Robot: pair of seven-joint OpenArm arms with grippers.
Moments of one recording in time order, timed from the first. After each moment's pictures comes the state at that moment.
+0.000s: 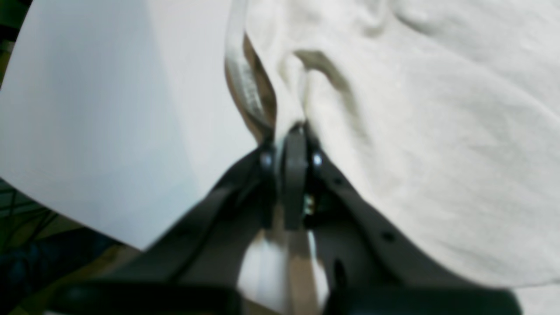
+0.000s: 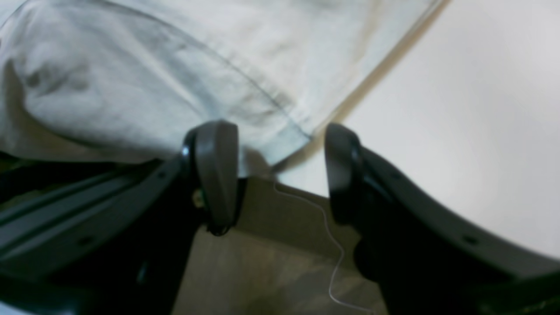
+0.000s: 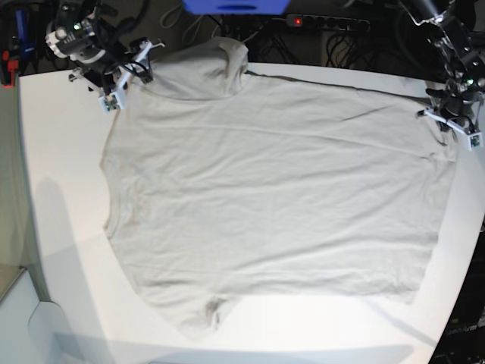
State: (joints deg) left arm 9.5 -11.5 -42.2 80.3 -6.2 -23.5 38.3; right arm -30.3 -4.9 22.7 113.9 6.6 38.7 -55.0
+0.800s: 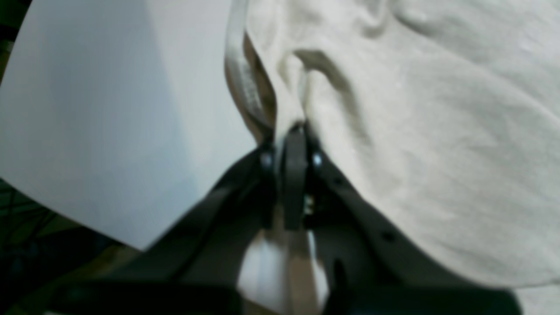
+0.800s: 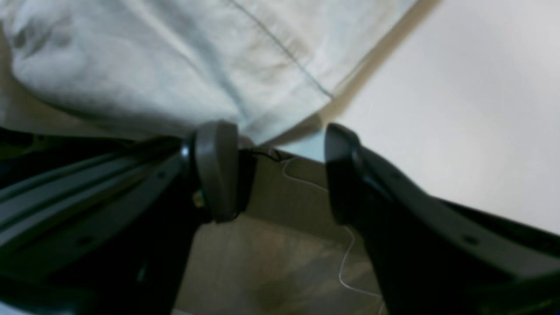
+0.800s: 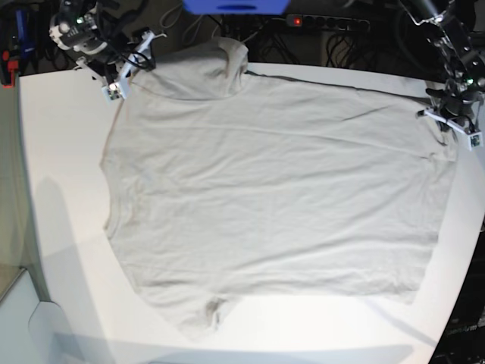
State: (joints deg) left arm 9.7 -11.4 -42.4 80.3 -6.2 -23.5 38.2; right arm -31.8 -4.9 22.6 111.1 6.6 38.7 -54.2
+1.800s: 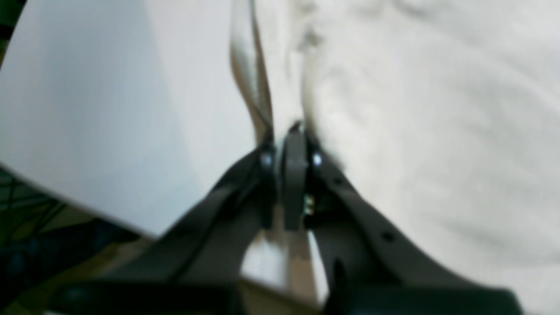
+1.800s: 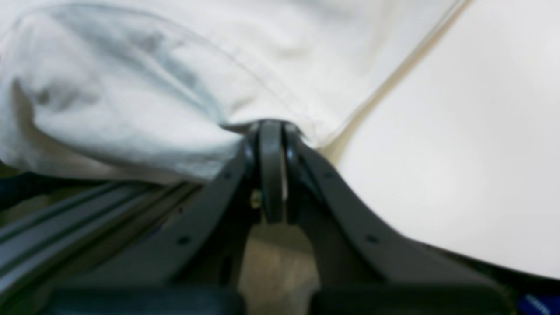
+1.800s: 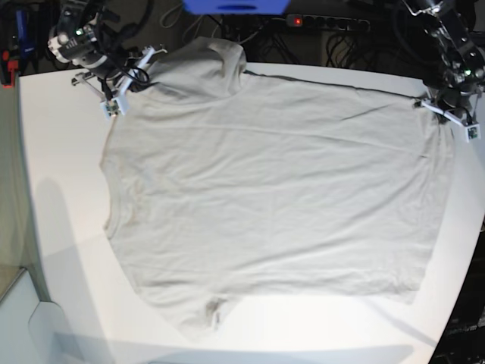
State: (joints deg) left arm 13.3 -10.2 -42.4 84.1 -6.9 -23.5 38.8; right arm -28.1 -5.5 22.8 112.8 6.5 38.7 -55.1
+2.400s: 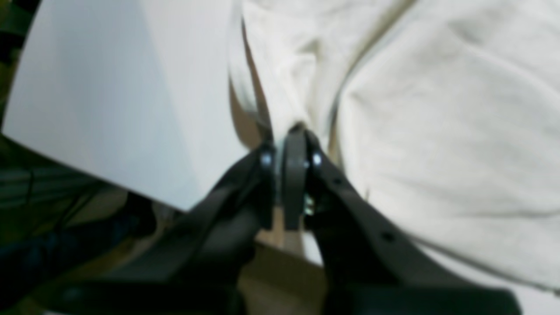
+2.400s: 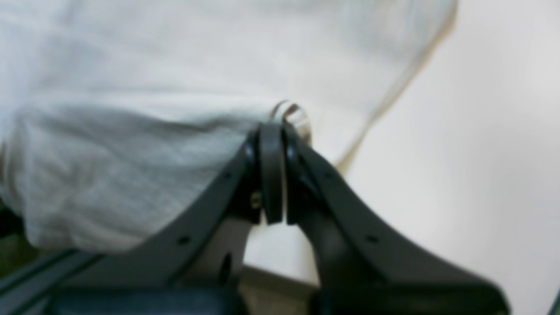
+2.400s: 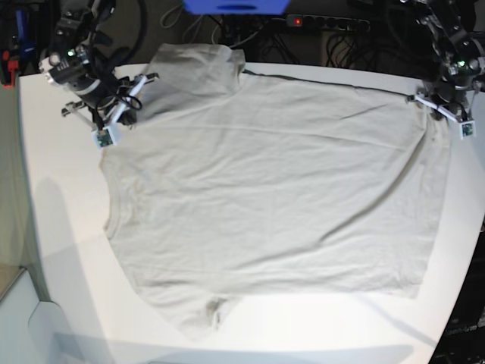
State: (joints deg) left arm 15.6 -6.5 -42.3 93.4 -5.5 -23.5 43.4; right arm -20.8 -3.9 22.9 114.1 6.6 38.7 -55.2
